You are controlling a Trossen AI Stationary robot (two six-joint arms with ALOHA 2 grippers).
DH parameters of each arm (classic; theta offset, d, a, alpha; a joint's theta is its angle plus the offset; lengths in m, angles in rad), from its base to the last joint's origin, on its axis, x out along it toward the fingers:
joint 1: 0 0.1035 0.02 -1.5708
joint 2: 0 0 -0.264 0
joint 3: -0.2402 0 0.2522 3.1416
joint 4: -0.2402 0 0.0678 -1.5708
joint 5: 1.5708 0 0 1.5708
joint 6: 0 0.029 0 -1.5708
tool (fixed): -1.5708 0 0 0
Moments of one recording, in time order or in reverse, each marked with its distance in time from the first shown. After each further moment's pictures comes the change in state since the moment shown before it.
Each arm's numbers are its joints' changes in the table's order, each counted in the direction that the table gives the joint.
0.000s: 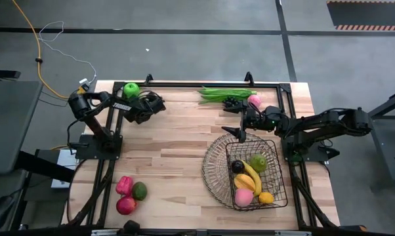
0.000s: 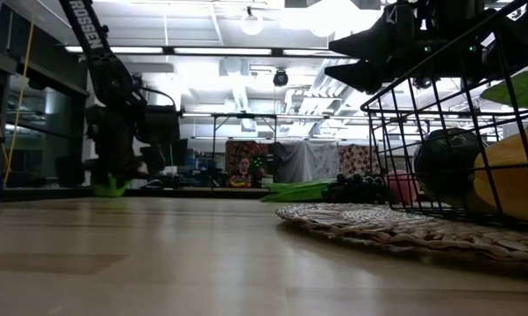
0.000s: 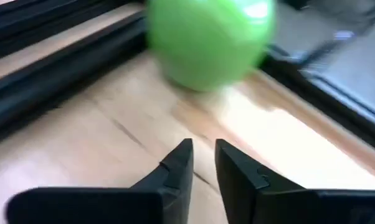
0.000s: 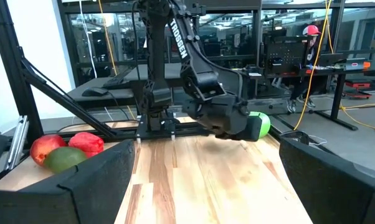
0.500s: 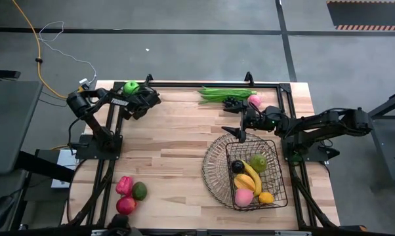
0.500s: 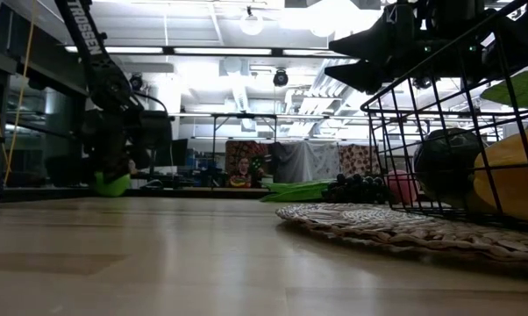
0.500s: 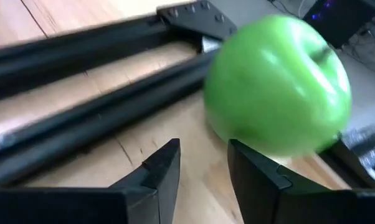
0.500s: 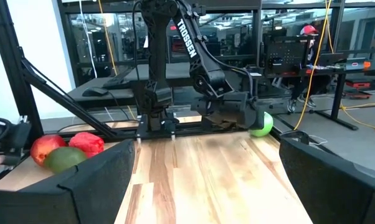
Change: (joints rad) left arm 0.157 0.001 0.000 -0.023 0.032 -0.098; right arm 0.000 0.000 0.000 0.000 0.000 0.000
